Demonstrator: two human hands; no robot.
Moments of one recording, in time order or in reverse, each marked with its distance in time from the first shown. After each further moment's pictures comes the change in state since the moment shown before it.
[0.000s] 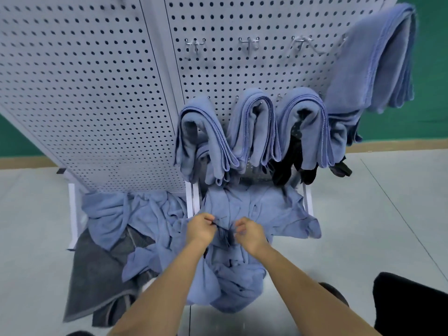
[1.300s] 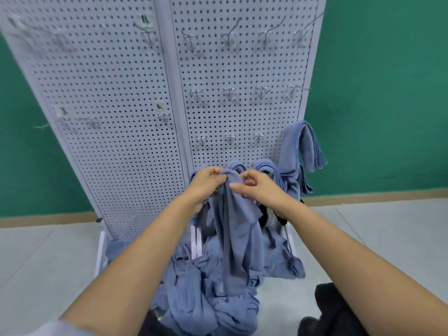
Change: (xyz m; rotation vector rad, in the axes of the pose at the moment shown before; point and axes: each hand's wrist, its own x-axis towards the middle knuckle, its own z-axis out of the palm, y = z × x) left_hand -0.182 0.215 -0.159 -0.295 -0.117 0.541; right_hand -0.183 -0.170 -0.204 0.238 0.084 -0.599
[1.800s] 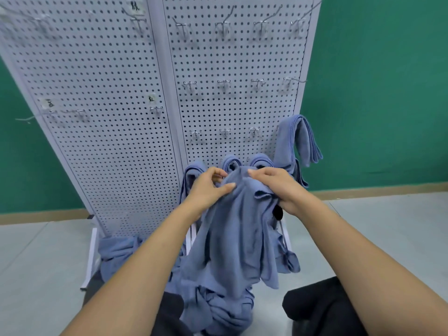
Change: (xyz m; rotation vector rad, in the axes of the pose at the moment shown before) left_hand -0.012 -0.018 0.017 0.159 0.032 0.095; right_hand -0.011 0.010 -0.023 0.328 0.141 0.210
